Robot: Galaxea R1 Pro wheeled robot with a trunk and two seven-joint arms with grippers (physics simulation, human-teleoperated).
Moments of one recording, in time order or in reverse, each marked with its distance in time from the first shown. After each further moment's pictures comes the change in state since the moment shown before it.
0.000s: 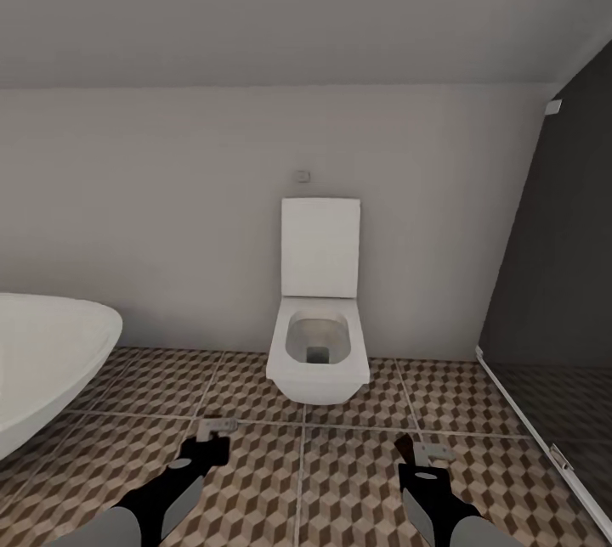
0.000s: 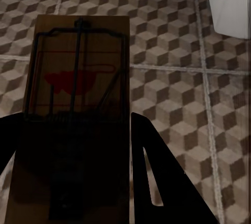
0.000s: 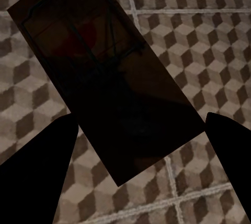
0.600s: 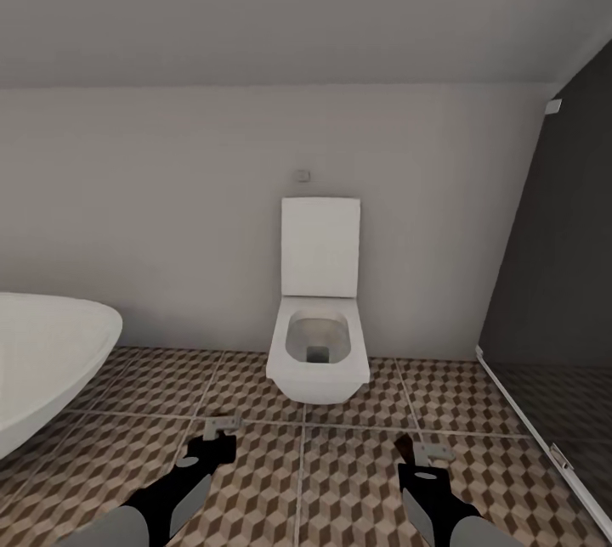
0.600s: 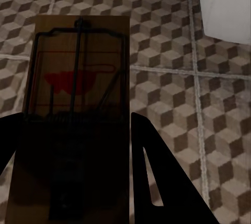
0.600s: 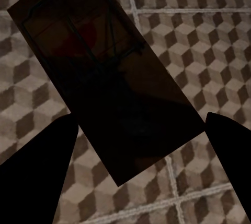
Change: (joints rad) left arm 0.000 -0.026 0.012 -0.007 0.003 0.000 0.017; right arm 0.000 0.001 0.000 0.000 0.000 0.000 0.000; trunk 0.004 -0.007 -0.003
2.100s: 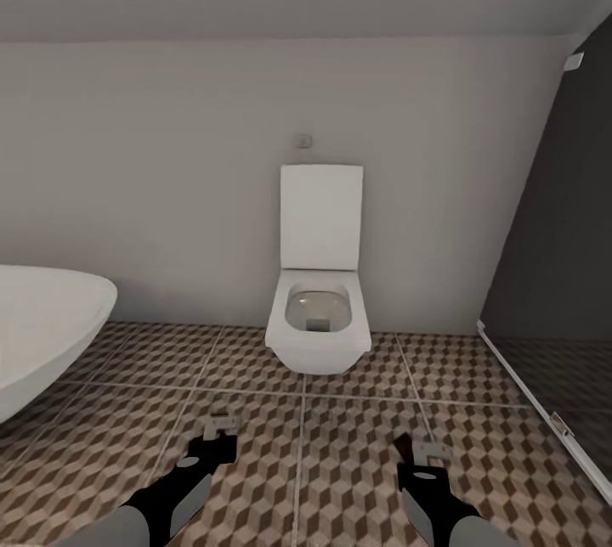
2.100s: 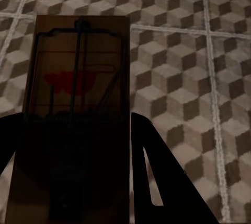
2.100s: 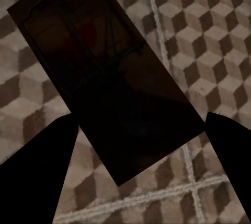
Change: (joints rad) left arm 0.000 -0.002 0.001 0.000 0.000 -0.002 -0.001; right arm 0.000 0.002 0.003 0.000 0.001 -0.008 0.001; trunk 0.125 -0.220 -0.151
